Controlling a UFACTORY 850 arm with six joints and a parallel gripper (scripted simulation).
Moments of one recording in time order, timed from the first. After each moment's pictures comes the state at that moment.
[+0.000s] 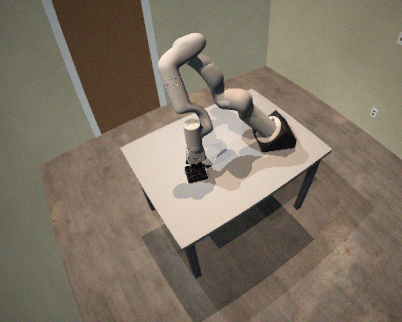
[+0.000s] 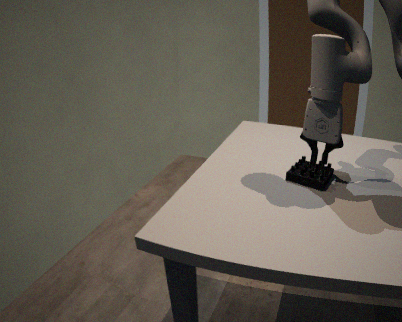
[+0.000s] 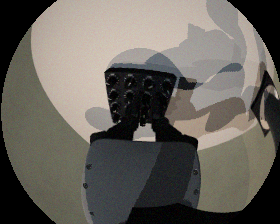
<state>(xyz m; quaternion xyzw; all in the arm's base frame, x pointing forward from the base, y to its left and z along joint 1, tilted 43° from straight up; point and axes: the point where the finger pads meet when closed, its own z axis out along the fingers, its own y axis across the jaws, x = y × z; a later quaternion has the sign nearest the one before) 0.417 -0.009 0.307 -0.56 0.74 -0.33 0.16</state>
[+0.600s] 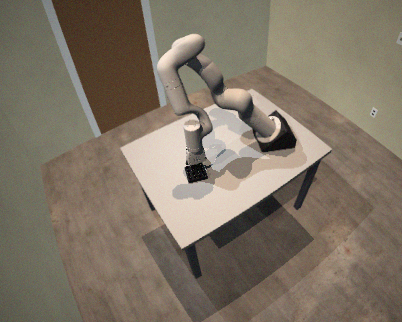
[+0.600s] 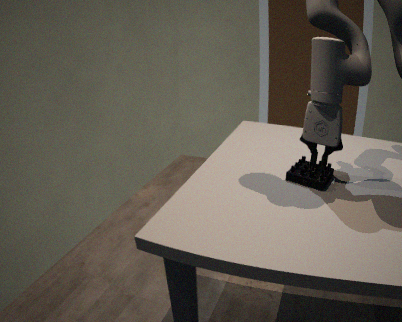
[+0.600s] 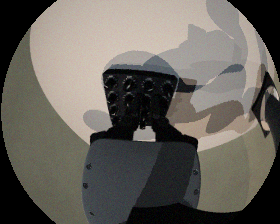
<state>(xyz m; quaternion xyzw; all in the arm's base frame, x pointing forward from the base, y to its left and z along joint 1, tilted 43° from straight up) 0.422 -0.011 0.302 -0.56 0.74 -0.33 0.16</state>
